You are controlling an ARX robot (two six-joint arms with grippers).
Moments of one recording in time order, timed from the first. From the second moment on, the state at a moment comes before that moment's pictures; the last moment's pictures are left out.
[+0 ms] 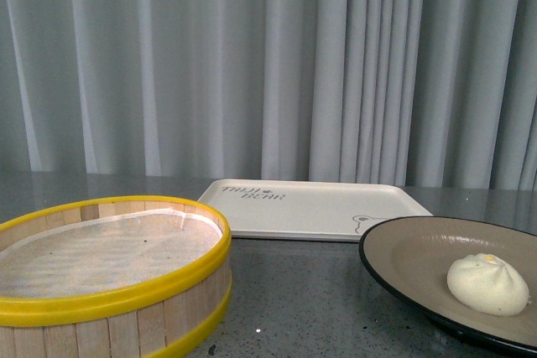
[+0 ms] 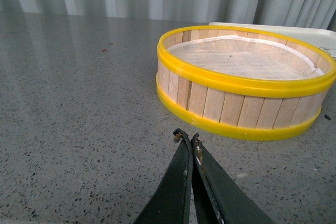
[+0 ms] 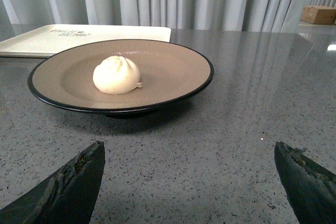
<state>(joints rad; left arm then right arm) 0.00 0.00 0.03 0.00 0.00 -0.01 0.00 0.00 0.01 0.00 0.00 -0.01</state>
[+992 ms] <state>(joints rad) 0.00 0.00 0.03 0.00 0.00 0.00 0.00 0.00 0.01 0.00 0.00 -0.01</state>
